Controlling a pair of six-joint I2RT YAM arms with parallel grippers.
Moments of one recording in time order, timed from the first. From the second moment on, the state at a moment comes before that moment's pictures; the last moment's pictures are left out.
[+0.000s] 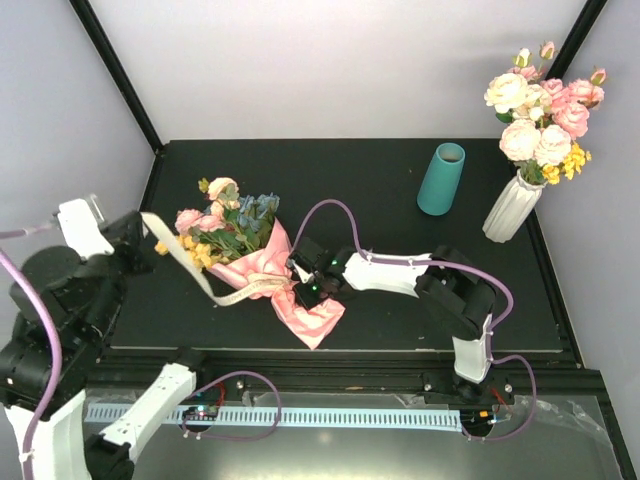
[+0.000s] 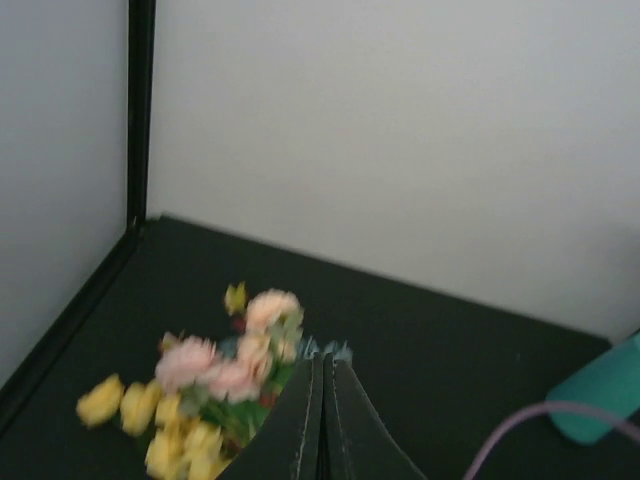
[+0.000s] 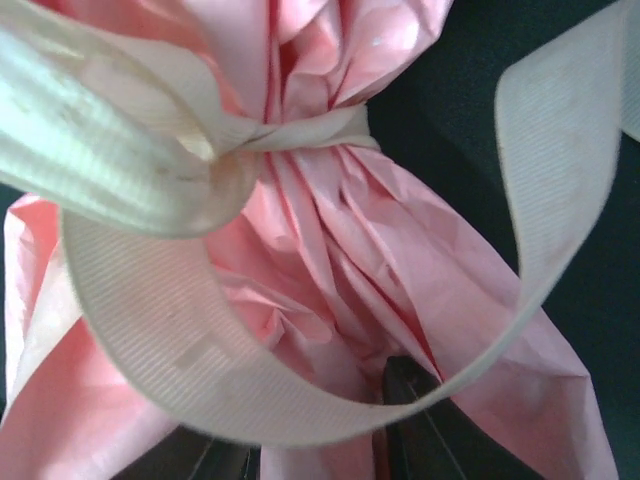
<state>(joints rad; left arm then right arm) -0.27 0.72 1.62 -1.06 -0.27 -0.38 1.01 1.92 1.22 -0.45 -0.16 0.39</state>
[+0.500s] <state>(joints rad) -0.26 0.52 1.25 -1.16 -0.21 -0.51 1.01 1.80 1.40 -0.77 -0.20 0.30</state>
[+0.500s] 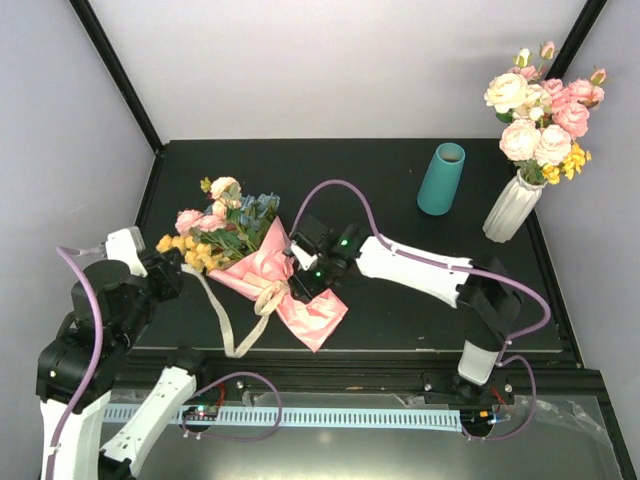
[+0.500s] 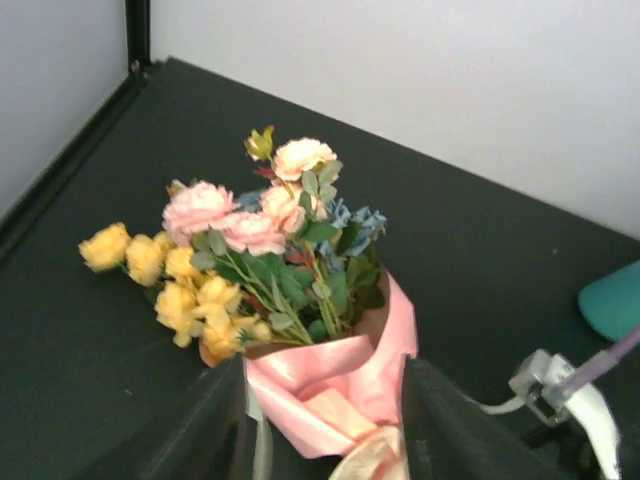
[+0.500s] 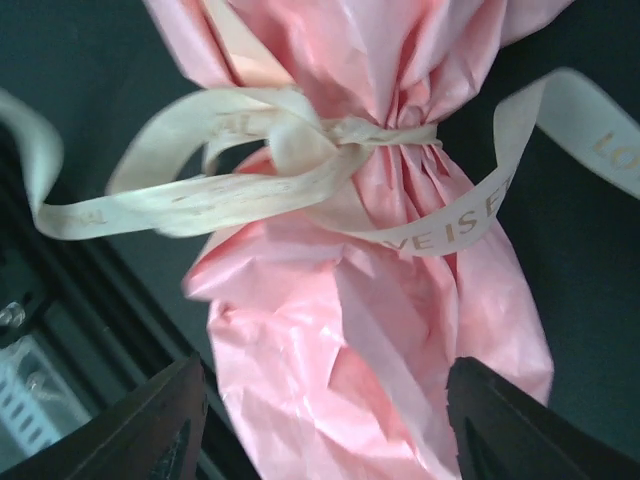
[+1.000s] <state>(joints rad) -0.26 0.57 1.03 -1.08 -0.03 -0.57 0.82 1.66 1.39 -0.89 -0.17 0.42</state>
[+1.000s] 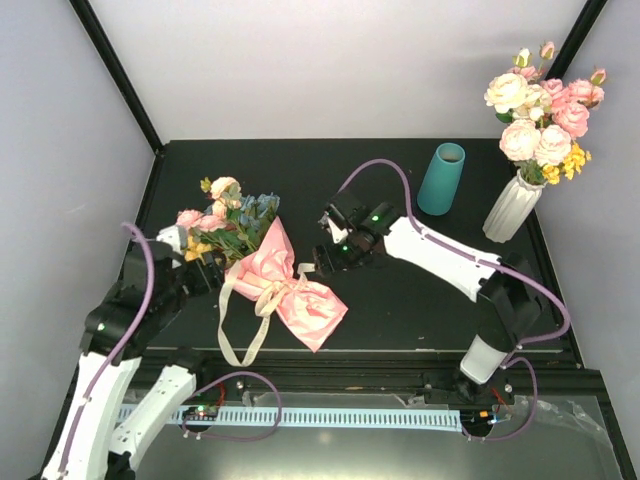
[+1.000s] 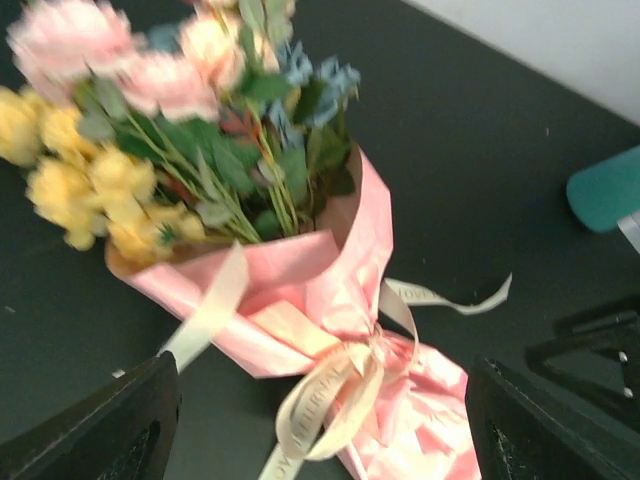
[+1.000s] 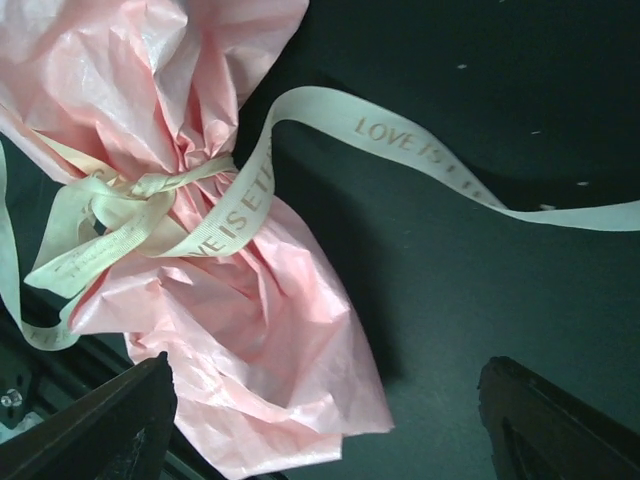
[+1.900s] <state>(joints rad) -0.26 0.84 0.53 -0.70 0.24 -0.73 0.82 2.08 1.55 -0.77 -0.48 0.54</state>
